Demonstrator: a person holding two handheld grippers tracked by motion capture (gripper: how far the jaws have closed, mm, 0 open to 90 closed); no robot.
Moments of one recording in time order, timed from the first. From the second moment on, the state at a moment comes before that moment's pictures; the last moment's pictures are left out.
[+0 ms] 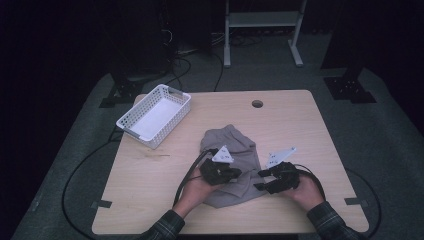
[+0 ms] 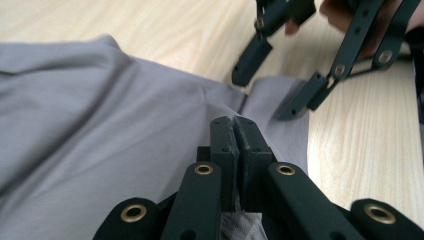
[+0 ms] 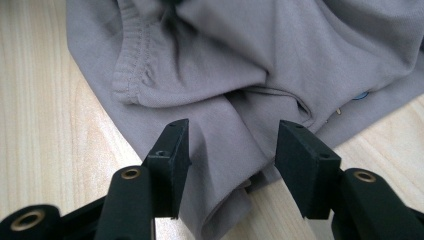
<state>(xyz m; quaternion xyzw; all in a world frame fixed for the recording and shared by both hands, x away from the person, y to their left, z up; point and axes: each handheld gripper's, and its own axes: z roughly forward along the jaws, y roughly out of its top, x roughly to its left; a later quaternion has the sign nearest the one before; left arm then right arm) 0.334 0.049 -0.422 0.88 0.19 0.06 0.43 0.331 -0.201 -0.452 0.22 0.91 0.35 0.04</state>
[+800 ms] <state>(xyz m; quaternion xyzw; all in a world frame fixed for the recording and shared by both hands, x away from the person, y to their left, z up) 0.339 0.075 -0.406 0.85 0.23 0.06 0.47 0.331 -0.173 -0.438 0.25 0.88 0.40 0.06</state>
